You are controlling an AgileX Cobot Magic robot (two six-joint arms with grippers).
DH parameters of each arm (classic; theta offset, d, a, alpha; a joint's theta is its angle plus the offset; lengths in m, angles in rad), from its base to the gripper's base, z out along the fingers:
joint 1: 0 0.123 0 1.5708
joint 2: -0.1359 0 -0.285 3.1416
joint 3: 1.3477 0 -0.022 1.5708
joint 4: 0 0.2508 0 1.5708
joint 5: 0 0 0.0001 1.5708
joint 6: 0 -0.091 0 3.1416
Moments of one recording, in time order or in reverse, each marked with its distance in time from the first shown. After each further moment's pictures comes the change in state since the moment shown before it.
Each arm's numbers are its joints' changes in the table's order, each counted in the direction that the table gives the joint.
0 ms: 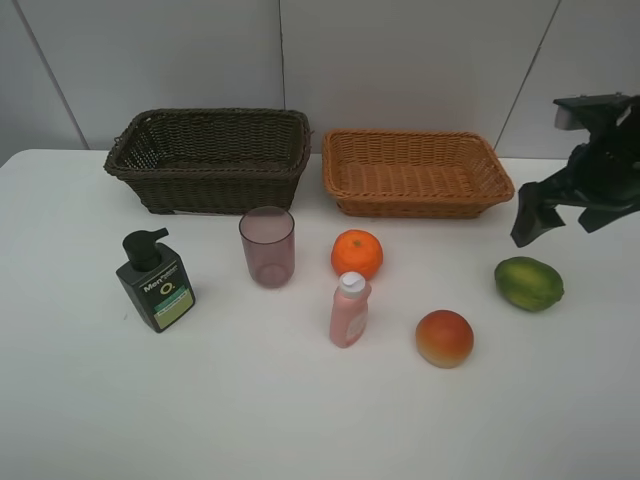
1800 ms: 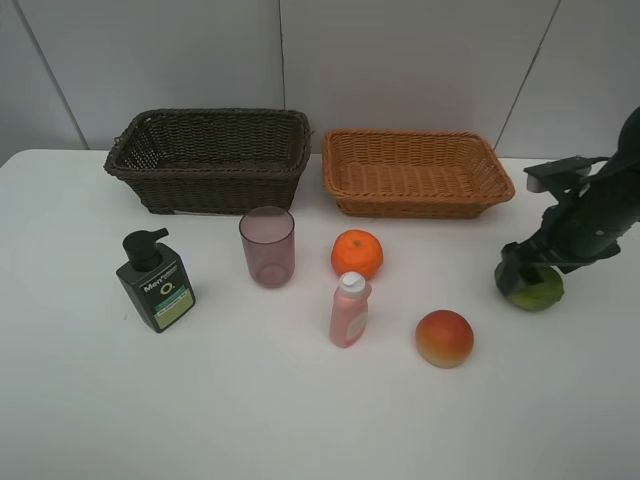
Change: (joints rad) left arm 0.000 0.000 0.000 0.000 0.000 0.000; right arm -0.022 -0.156 0.157 -0.008 0.292 0.126
